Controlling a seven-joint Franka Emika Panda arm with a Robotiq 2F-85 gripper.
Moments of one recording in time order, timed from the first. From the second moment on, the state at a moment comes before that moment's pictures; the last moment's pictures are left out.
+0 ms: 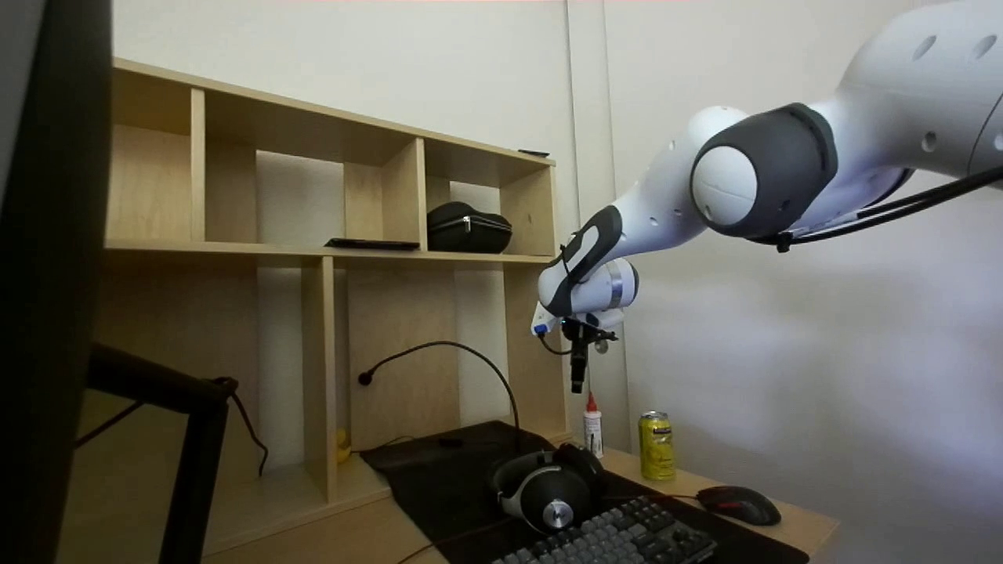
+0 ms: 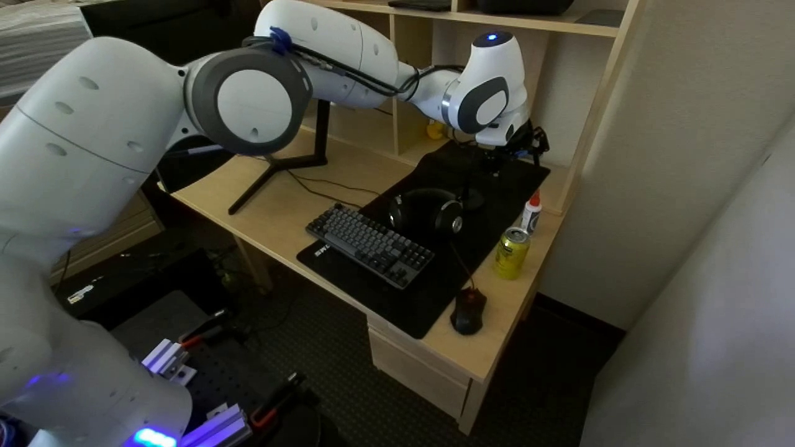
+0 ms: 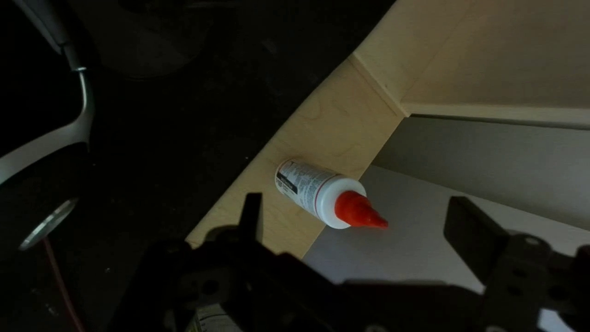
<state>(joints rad) -0.14 0.96 -0.28 -1.06 0.16 2.44 2.02</state>
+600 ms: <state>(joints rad) -0.31 1.14 -0.24 -0.74 0.22 2.26 2.19</state>
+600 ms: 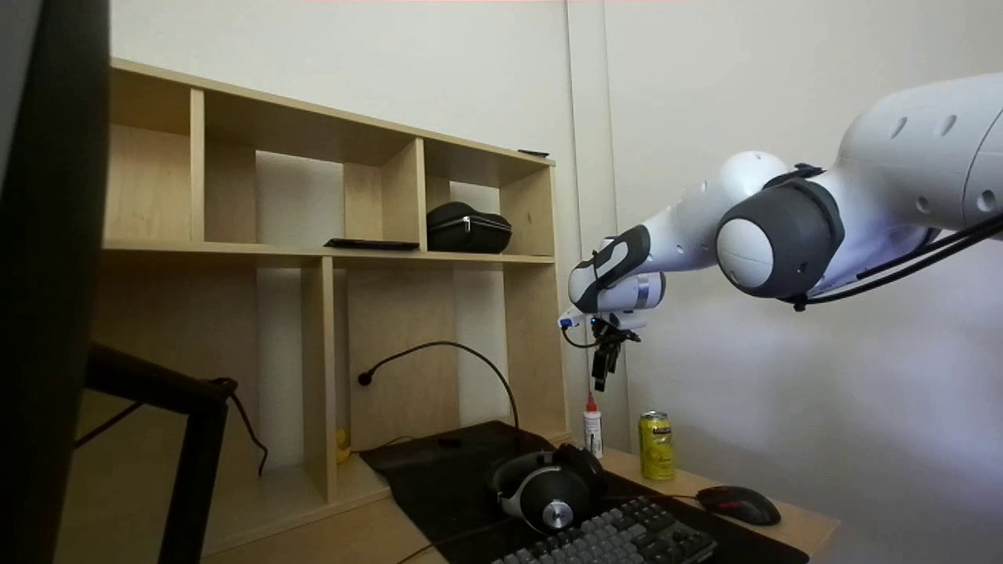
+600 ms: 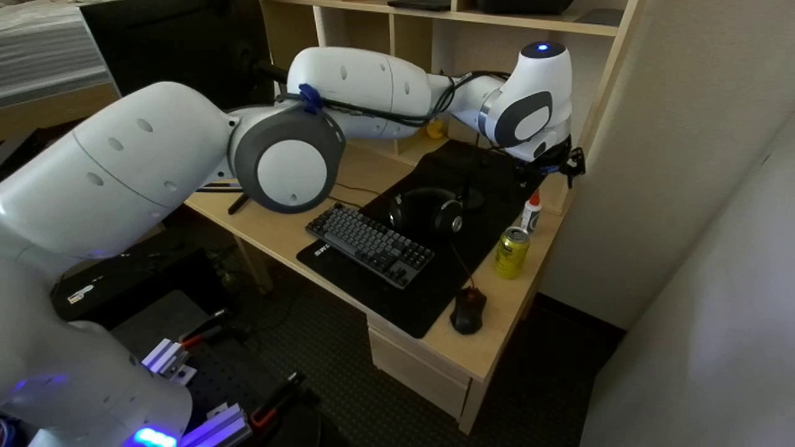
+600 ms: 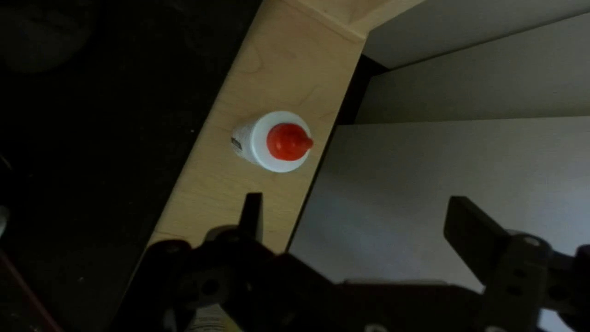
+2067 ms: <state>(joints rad) -0.31 1.34 -0.16 -0.63 0.29 2.36 2.45</state>
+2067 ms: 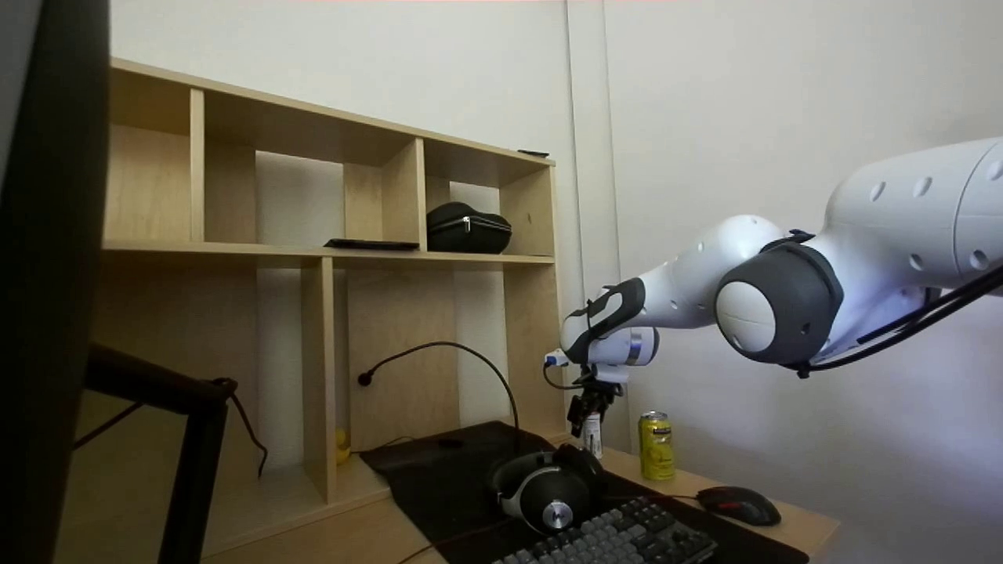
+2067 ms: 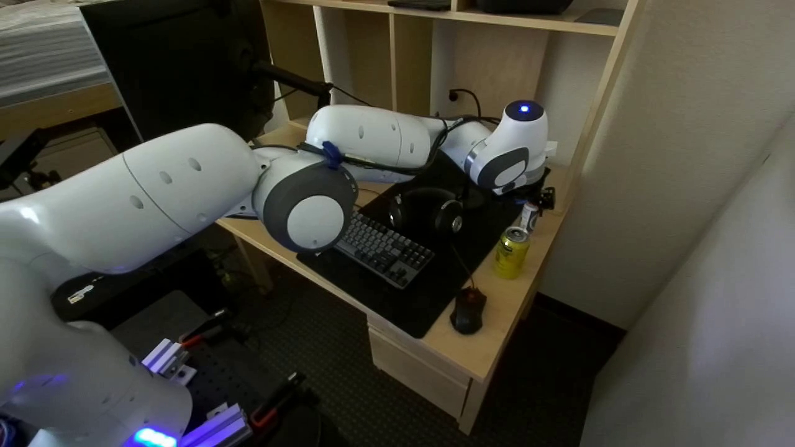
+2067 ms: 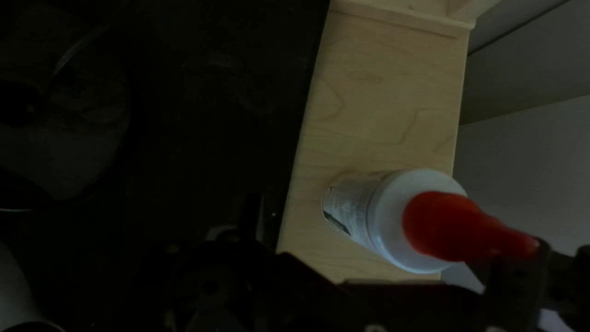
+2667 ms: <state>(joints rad) -0.31 1.35 -0.16 -0.62 0.26 2.41 2.61</state>
